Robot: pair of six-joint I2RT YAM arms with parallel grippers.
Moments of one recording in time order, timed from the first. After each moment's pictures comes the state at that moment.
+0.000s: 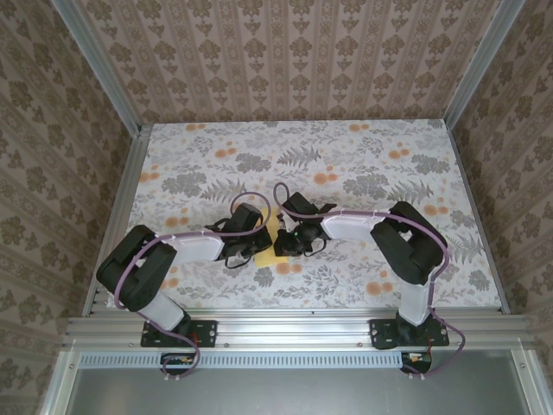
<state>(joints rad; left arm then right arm) -0.73 1.57 0.64 -0.01 0.14 -0.98 0.74 1.88 1.08 -0.35 -0.45 0.66</state>
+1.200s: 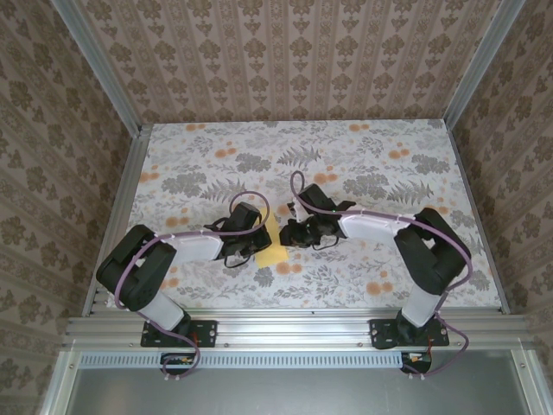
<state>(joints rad) -0.71 1.57 0.64 -0.01 0.16 -0.98 0.67 1.75 1.01 -0.28 -0.49 0.68</state>
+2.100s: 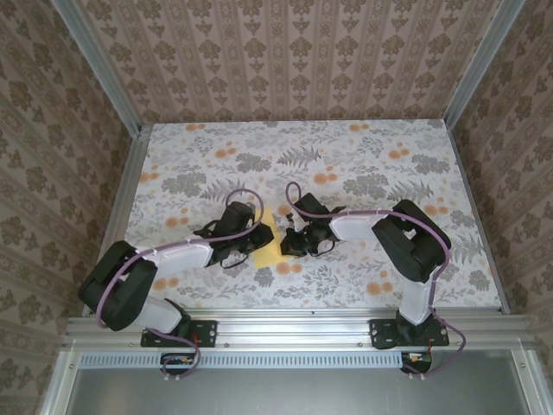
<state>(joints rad) -0.72 1.42 0.58 0.06 0.21 -0.98 0.67 1.87 0.97 -0.21 -0.54 0.73</state>
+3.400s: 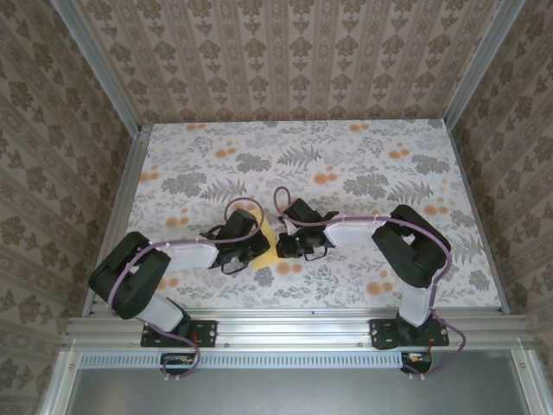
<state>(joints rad) -0.71 1.50 0.55 0.04 0.16 -1.08 0.76 1.85 0.98 -0.22 -0.34 0.63</state>
